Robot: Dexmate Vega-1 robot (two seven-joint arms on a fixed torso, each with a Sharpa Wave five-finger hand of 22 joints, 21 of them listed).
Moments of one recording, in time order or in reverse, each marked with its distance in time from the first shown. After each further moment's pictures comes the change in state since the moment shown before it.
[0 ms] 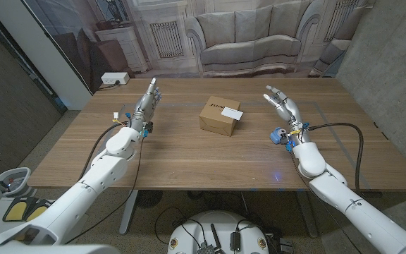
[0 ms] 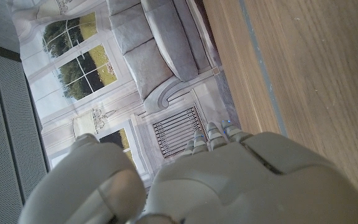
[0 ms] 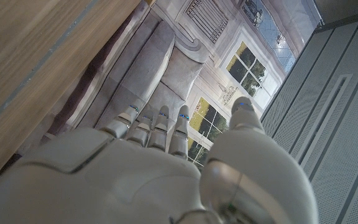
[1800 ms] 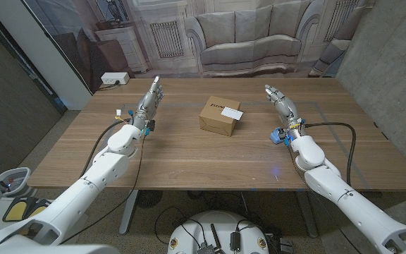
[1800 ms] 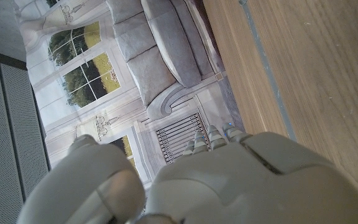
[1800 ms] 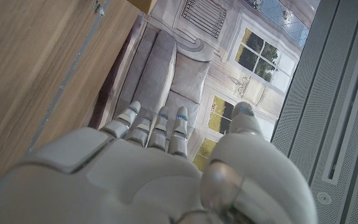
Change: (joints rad) left arm -0.037 -0.009 0.021 0.032 0.011 -0.004 -0.033; left_hand -0.012 -0.012 0.012 0.007 -0.004 0.000 0.000 0.000 0.000 -0.014 0.003 0.000 0.000 -0.034 0.002 -0.008 0.000 -0.031 0.002 -0.022 -0.005; right arm 0.082 0.036 -0.024 0.085 0.266 -0.026 0.196; right_hand -0.046 0.009 -0.004 0.004 0.000 -0.023 0.023 0.006 -0.005 -0.016 0.006 0.004 -0.003 -0.020 0.009 0.007 0.000 -0.021 0.004 0.000 -0.005
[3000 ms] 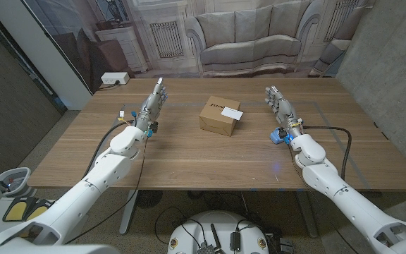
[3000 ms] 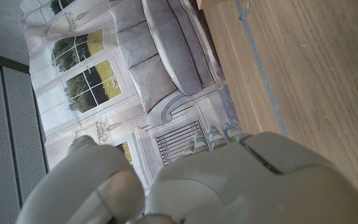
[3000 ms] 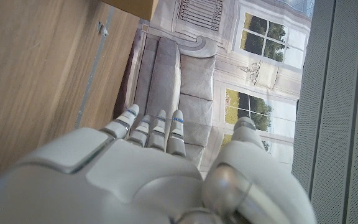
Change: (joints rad) left arm 0.013 0.001 0.010 -0.030 -0.006 0.014 -0.003; left_hand -0.008 -0.008 0.004 0.004 0.000 0.000 0.000 0.000 0.000 -0.009 -0.004 0.000 0.000 -0.010 0.000 0.000 0.000 0.000 0.000 0.000 0.000; right arm 0.039 0.039 0.009 0.081 0.207 -0.028 0.167; right_hand -0.117 -0.004 -0.029 0.046 -0.004 -0.052 0.041 -0.008 -0.005 -0.049 0.021 -0.004 0.005 -0.039 0.004 0.000 0.000 -0.036 0.000 -0.002 0.000
